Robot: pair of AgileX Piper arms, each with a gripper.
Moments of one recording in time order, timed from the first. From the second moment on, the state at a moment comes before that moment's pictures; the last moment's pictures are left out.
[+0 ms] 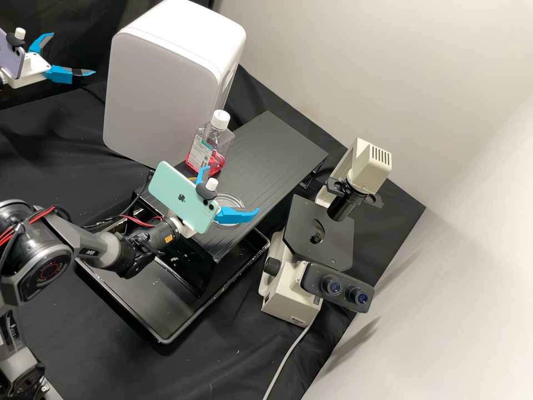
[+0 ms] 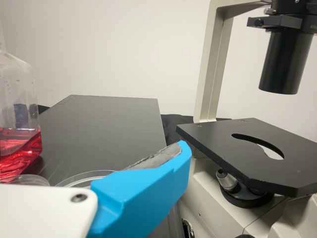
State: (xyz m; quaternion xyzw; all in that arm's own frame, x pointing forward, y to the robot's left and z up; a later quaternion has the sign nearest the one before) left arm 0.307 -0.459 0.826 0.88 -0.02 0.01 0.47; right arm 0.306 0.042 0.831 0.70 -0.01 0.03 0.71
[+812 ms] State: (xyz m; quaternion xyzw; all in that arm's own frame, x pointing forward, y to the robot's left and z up) left arm 0.302 -0.491 0.795 0.87 -0.03 -0.04 0.49; right arm 0.306 0.042 0.831 0.70 -0.01 0.03 0.71
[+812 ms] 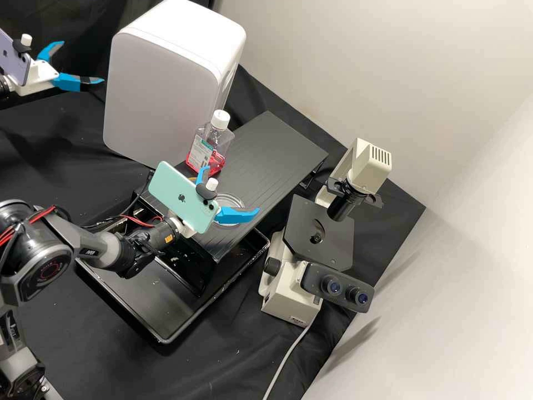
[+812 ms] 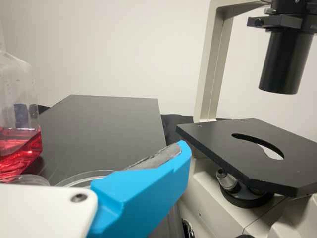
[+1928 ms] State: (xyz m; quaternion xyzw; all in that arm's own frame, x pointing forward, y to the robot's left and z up) left arm 0.245 -0.505 0.657 0.87 0.00 -0.25 0.43; right arm 0.306 0.042 0.831 0.70 -0.01 0.03 0.71
